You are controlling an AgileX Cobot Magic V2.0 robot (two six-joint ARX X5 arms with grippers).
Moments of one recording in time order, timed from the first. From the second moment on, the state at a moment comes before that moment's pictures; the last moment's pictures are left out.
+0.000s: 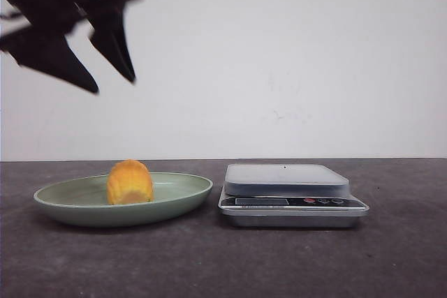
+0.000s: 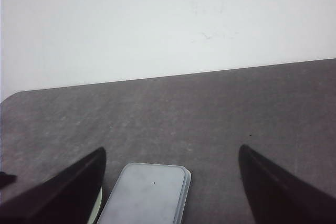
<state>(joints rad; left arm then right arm) -0.51 1.31 0.92 -0.29 -0.07 -0.33 0.09 0.58 0.90 -0.51 -0.23 0.26</state>
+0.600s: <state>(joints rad) -0.55 1.58 0.92 -0.25 -0.08 -0.41 0.09 0.58 0.90 -0.54 -0.23 0.24</state>
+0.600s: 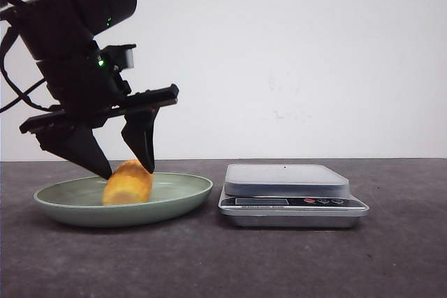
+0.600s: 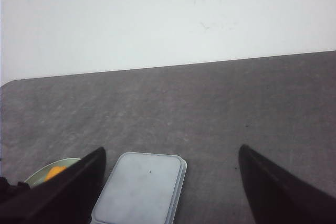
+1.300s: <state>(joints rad) -0.56 1.54 0.95 -0.32 -0.08 -0.41 0.09 0.58 0.90 -0.54 -0.23 0.24</state>
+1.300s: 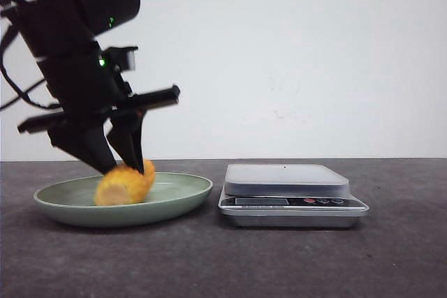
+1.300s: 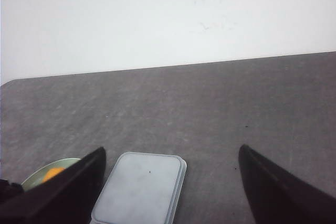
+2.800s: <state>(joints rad) -0.79 1.98 1.52 -0.36 -0.06 -0.39 0.09 0.58 0.90 -0.56 -0.23 0.24</state>
